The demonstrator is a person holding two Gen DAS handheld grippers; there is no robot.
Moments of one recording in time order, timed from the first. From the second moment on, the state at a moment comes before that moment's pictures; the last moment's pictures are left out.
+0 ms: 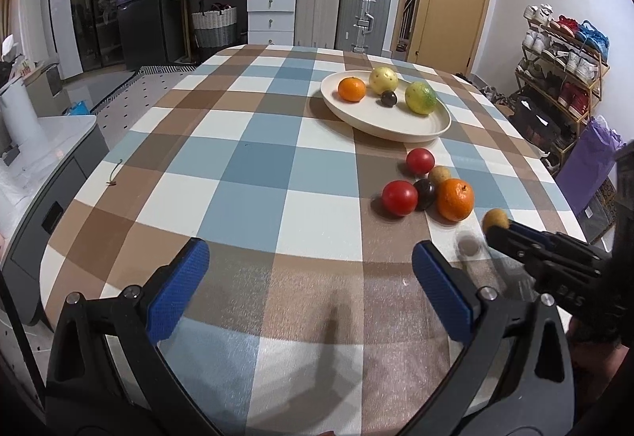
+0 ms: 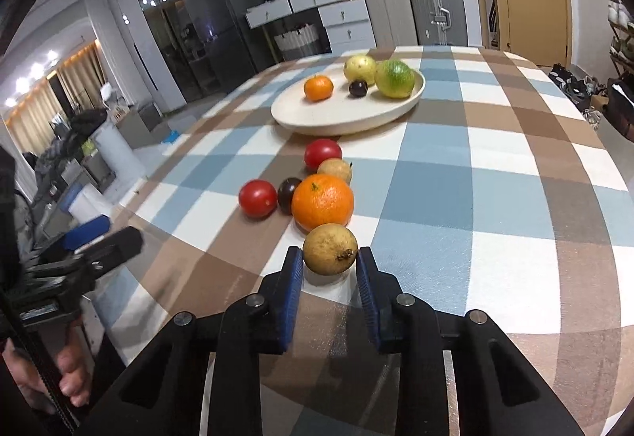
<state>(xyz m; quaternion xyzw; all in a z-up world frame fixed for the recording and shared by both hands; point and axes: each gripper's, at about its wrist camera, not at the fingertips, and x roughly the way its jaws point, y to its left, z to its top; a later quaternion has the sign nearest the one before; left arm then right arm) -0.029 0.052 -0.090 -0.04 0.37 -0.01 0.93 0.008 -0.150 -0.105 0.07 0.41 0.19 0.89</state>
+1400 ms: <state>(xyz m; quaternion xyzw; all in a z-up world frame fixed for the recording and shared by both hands) 0.089 -0.001 -0.129 0.02 0.47 -0.23 0.85 0.007 -0.190 -0.100 0.13 0.37 0.24 0.89</state>
